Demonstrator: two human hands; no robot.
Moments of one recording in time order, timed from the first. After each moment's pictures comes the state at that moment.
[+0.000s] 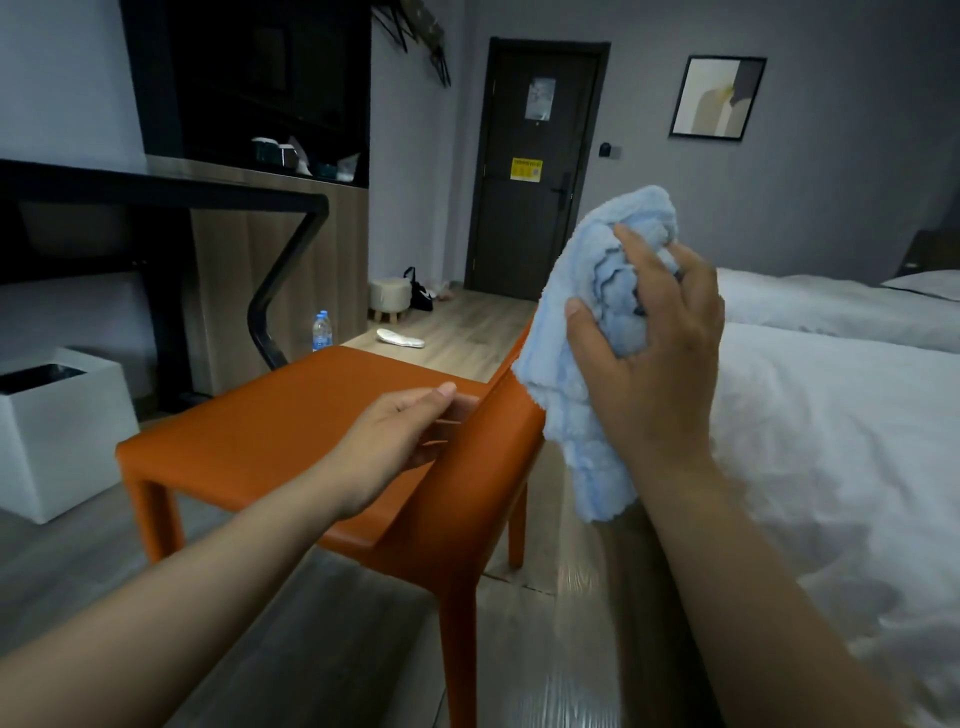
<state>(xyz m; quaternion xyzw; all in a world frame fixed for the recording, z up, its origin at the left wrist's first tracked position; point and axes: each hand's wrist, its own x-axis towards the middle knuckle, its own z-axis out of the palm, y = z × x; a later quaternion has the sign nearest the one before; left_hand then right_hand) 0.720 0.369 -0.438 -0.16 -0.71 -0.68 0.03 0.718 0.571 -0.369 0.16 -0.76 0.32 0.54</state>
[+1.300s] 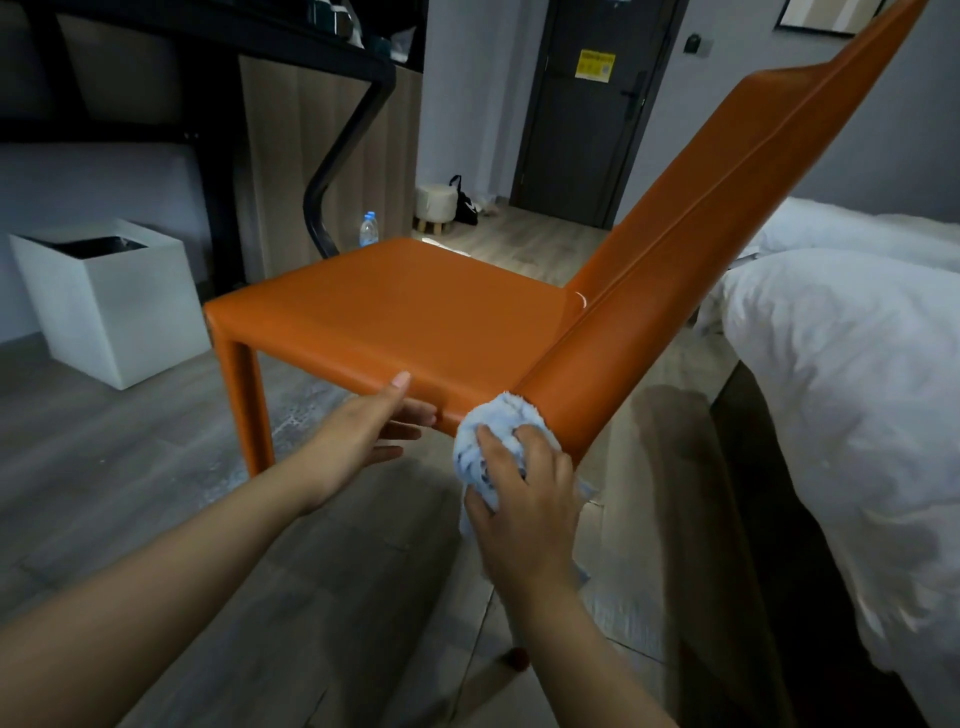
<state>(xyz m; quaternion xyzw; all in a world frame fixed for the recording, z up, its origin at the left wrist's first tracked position) 0.763 0.265 -0.560 0.04 -0.76 -0.65 0.01 0.747 0.447 -0.628 0.17 -0.92 0.15 0.33</state>
